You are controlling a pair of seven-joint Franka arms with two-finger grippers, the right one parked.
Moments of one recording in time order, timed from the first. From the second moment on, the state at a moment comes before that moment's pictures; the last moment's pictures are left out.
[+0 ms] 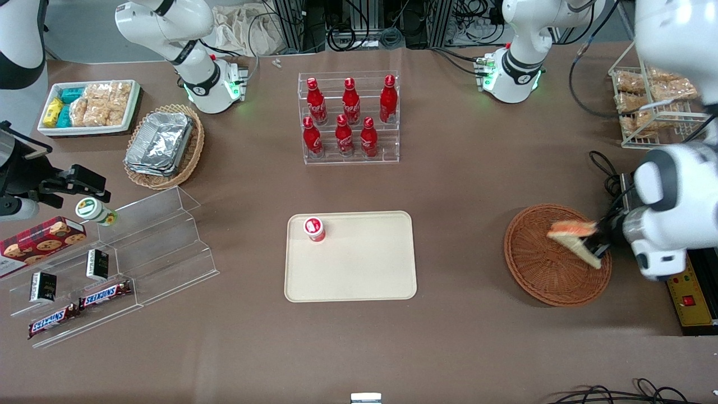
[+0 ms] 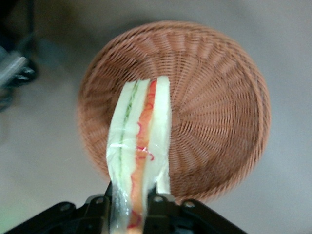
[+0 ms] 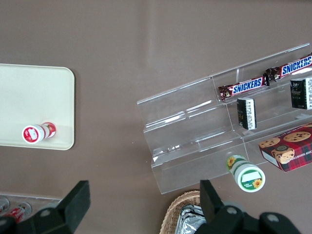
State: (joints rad) arm -0.05 0.34 0.14 -1.67 -0.08 1.81 -0.65
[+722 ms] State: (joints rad) arm -0.20 0.23 -0.08 -1.60 -0.05 1.63 -0.35
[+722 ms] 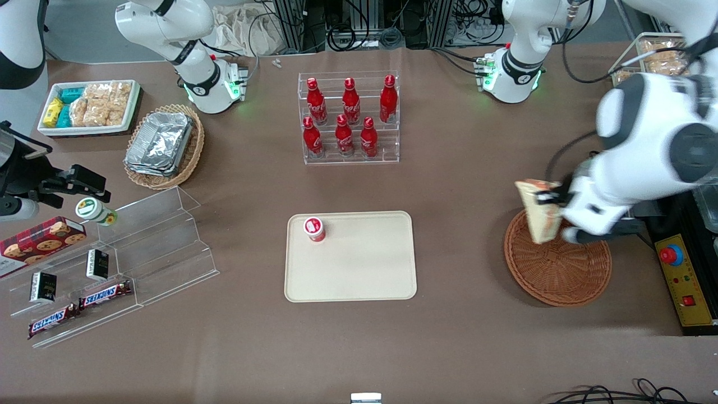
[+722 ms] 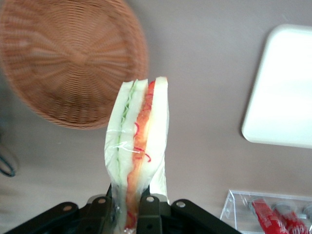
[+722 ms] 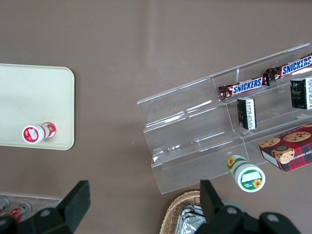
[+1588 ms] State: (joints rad) arm -0.53 0.63 -0.11 -1.48 0.08 2.04 -0.57
